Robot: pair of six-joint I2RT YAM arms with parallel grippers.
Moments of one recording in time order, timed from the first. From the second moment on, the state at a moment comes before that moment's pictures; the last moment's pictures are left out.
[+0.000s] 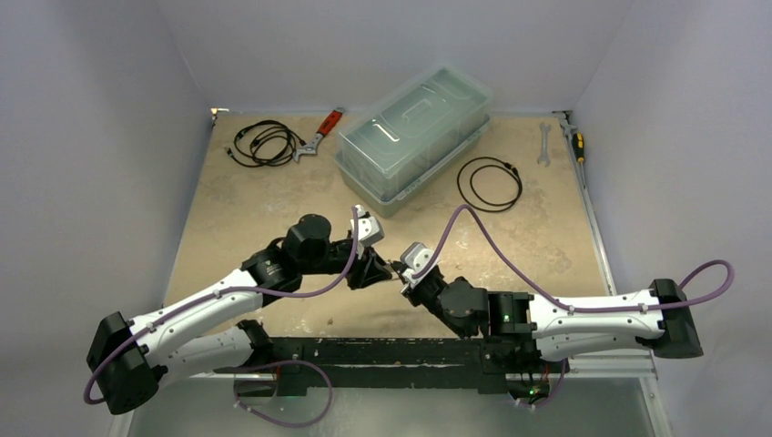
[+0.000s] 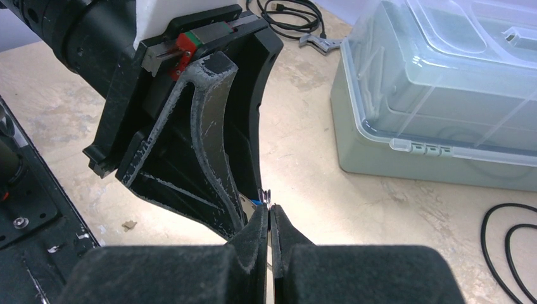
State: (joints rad) left arm -0.85 0.98 0.67 -0.08 0.47 -0.08; right arm 1.49 0.95 0.65 0.12 0.73 -0.02
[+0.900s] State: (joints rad) left arm -0.85 0.86 0.56 0.11 0.24 -0.42; right arm 1.47 0.77 0.60 0.19 0.81 0.11
